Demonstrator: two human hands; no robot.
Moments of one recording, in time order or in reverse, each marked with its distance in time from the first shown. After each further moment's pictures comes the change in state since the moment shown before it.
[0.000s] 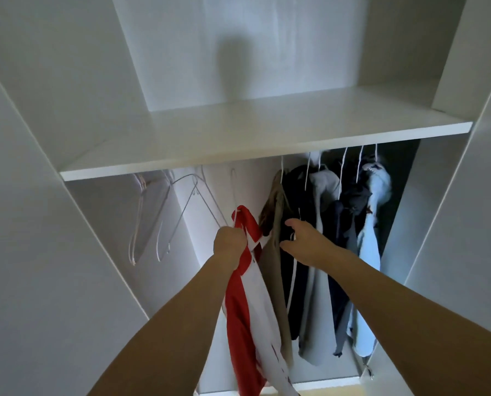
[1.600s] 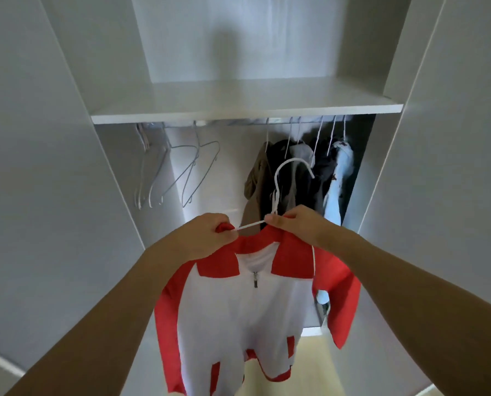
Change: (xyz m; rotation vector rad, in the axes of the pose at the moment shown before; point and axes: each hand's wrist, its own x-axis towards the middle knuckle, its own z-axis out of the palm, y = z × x) left_hand -0.187 -0.054 -0.097 0.695 -0.367 0.611; right_hand -0.167 0.008 -0.016 0.031 -0.080 -0.066
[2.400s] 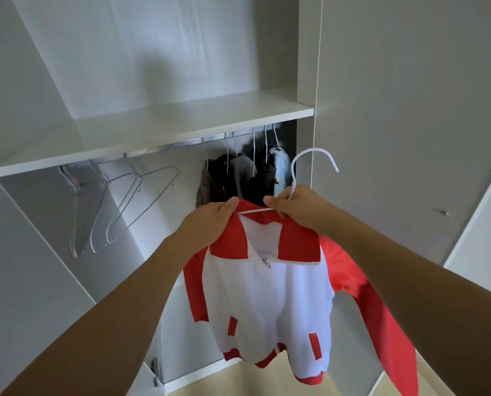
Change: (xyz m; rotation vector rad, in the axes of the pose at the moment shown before) left_hand 0.068 0.088 0.027 0.028 0.134 0.271; right_hand -0.047 0.021 -0.077 0.078 0.359 0.048
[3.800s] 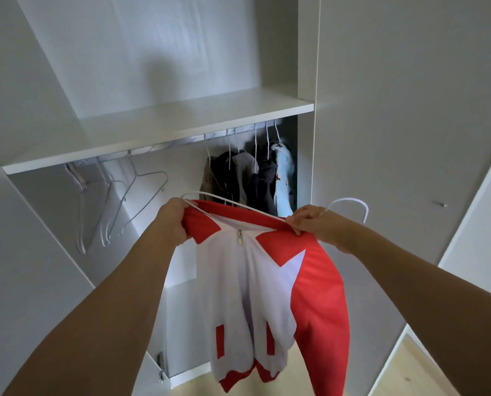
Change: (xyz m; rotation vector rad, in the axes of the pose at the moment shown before) left_hand 0.007 -0.043 -0.014 -1.152 0.208 -0.815; right_hand -0.031 0.050 -0.003 0.092 -0.168 0.038
